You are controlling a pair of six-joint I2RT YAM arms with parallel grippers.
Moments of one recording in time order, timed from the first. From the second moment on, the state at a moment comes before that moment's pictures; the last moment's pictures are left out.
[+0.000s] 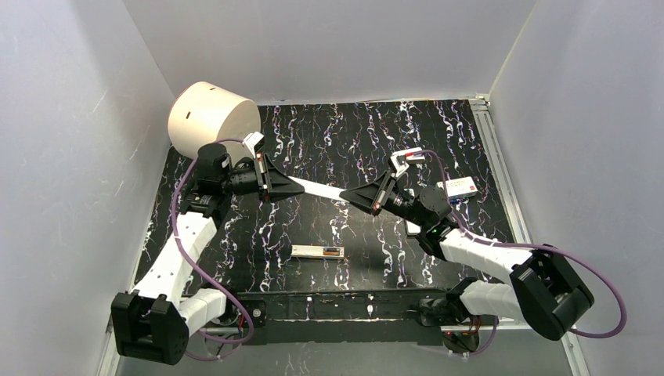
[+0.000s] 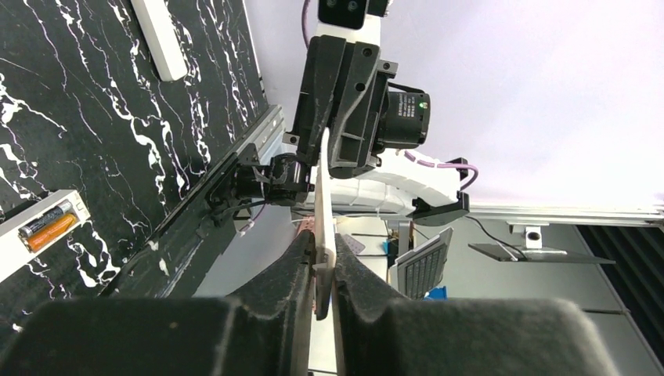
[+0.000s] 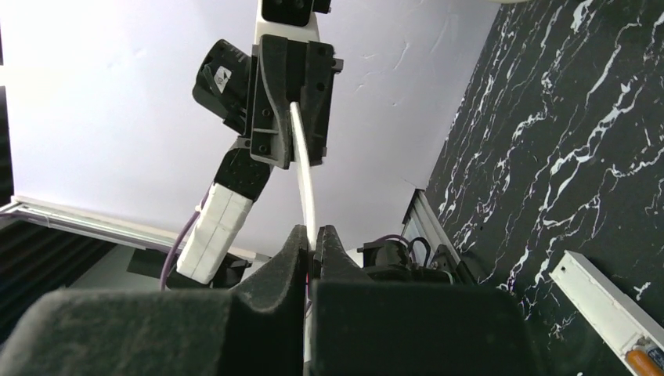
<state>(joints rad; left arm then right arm) -0.18 1.06 0.82 -0.09 1.11 -1.11 0.69 1.19 0.44 0.93 -0.46 1.42</state>
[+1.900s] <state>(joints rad) -0.21 1.08 0.45 -0.48 0.50 -0.76 0.92 1.37 0.37 0.46 -0.22 1.26</state>
